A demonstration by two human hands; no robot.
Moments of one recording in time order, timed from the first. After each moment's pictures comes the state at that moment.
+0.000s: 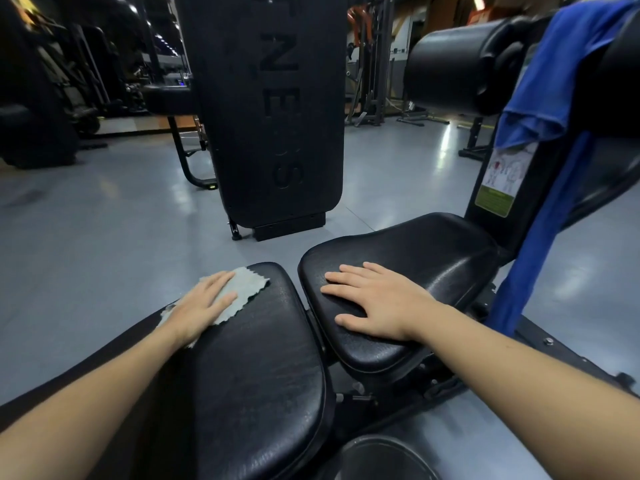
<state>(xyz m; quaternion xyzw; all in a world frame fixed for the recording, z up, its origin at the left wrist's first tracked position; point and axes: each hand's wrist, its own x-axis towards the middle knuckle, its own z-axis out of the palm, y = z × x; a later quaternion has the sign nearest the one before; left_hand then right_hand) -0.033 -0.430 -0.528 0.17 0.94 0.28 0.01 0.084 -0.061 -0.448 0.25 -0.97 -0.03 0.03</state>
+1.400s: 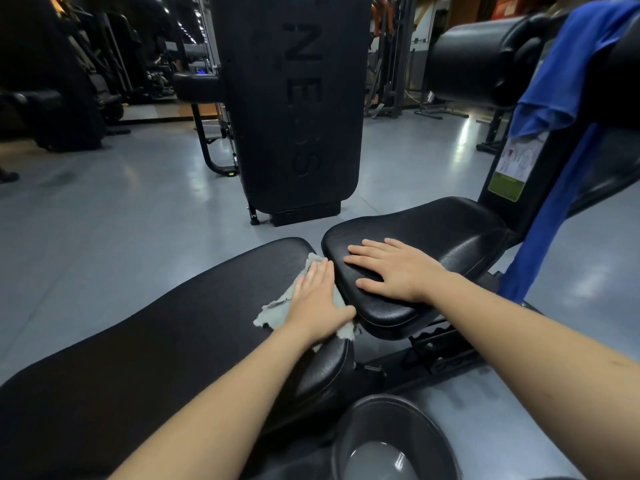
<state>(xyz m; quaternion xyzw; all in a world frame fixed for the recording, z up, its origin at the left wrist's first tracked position) 0.102 -0.271 -0.493 0.19 0.96 0.23 0.01 0.088 -0.067 -0.446 0.22 -0.97 -0.06 0.01</state>
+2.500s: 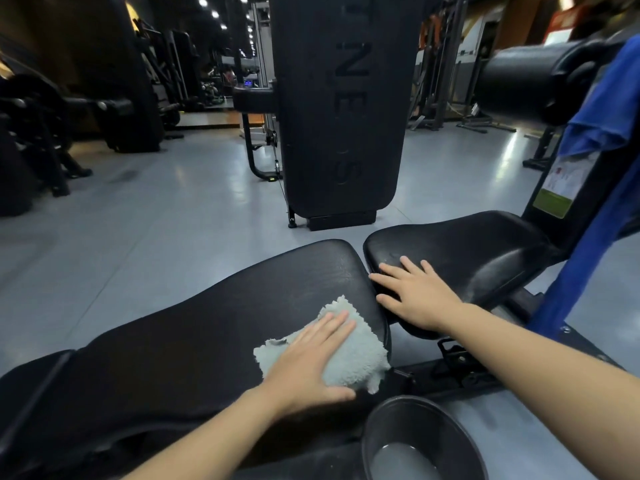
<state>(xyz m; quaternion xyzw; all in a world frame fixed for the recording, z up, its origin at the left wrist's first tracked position) 0.201 -0.376 -0.525 0.31 0.93 0.19 0.00 0.133 -0.124 -0.450 0.15 -0.99 -0.04 -0.01</state>
